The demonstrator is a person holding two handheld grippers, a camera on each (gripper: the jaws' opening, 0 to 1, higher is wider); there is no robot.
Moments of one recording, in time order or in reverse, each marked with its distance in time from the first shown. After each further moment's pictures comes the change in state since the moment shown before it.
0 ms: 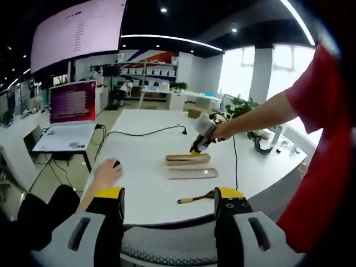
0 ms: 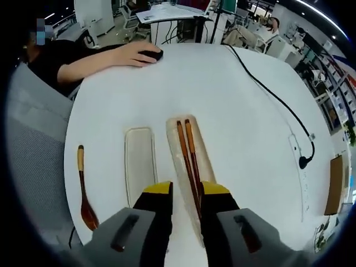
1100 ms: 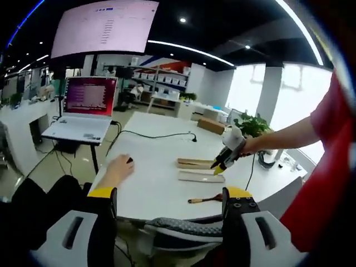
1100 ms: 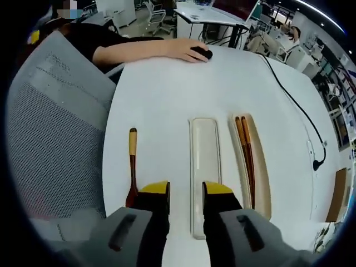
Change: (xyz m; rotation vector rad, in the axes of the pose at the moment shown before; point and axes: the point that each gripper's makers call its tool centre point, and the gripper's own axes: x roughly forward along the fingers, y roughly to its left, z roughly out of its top) left arm -0.022 0.054 -0.025 -0.096 -0.032 0.032; right arm -0.009 0.092 -0.024 -0.112 -0.001 0.116
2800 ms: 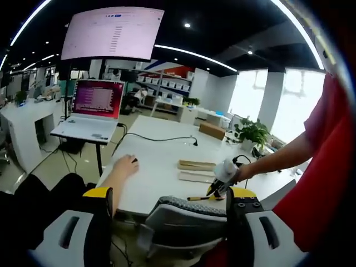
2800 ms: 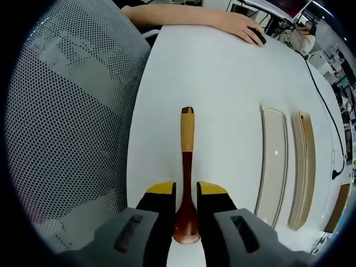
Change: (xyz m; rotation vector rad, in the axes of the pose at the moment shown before) left arm -0.049 -0.001 0.002 0.007 -0.078 0.029; right arm 0.064 0.092 -0.018 -0.093 0.142 0.046
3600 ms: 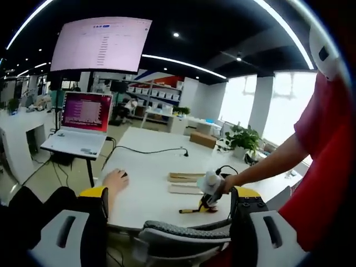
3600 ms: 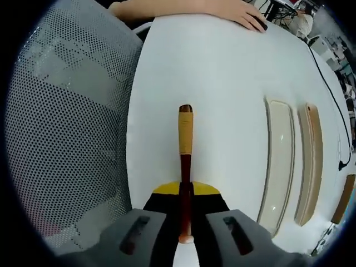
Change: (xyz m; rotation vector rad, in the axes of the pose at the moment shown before) left arm 0.017 -0.017 0.024 0.021 -0.048 -0.056; right arm -0.008 0.002 -0.004 0.162 0.105 0.064
